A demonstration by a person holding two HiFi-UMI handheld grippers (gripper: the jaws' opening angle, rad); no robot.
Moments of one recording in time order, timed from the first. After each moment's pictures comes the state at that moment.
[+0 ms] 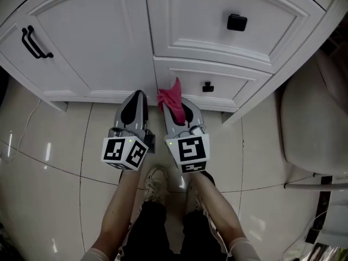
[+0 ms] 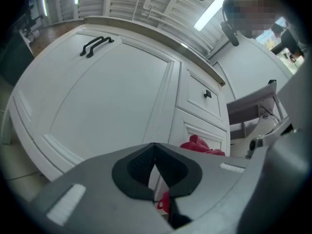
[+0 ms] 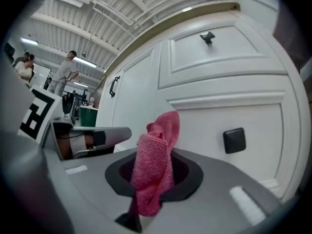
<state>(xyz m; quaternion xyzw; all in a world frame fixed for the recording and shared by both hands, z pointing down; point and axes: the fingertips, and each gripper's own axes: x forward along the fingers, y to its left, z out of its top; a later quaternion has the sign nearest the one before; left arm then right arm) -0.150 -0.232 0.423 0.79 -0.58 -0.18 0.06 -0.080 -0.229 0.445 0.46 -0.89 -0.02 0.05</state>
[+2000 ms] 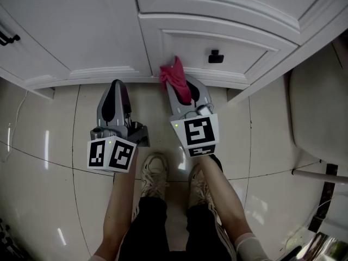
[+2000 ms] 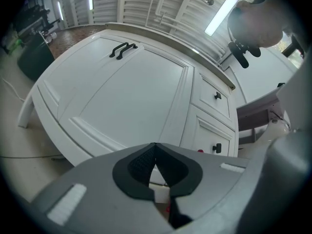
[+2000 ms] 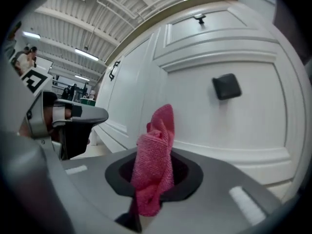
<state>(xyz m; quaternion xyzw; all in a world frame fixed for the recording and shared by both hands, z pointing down) -0.183 -0.217 0.465 0.75 -0.62 -0.21 0.09 -0.065 -0.253 0.513 0.46 -0.88 -0.03 0.08</state>
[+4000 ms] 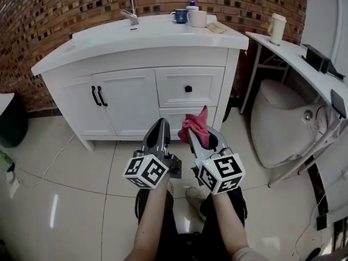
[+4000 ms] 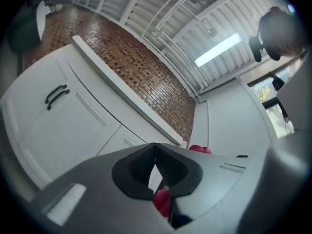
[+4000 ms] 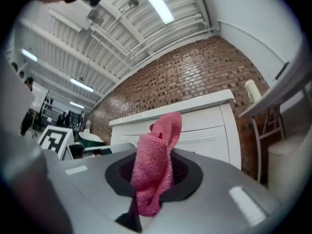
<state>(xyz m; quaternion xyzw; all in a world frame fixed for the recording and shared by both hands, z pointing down) -0.087 -0.050 0.164 0.82 -0.47 -0.31 0.11 0.001 -0.025 0.167 0.49 -0.87 -0.02 -0.06</state>
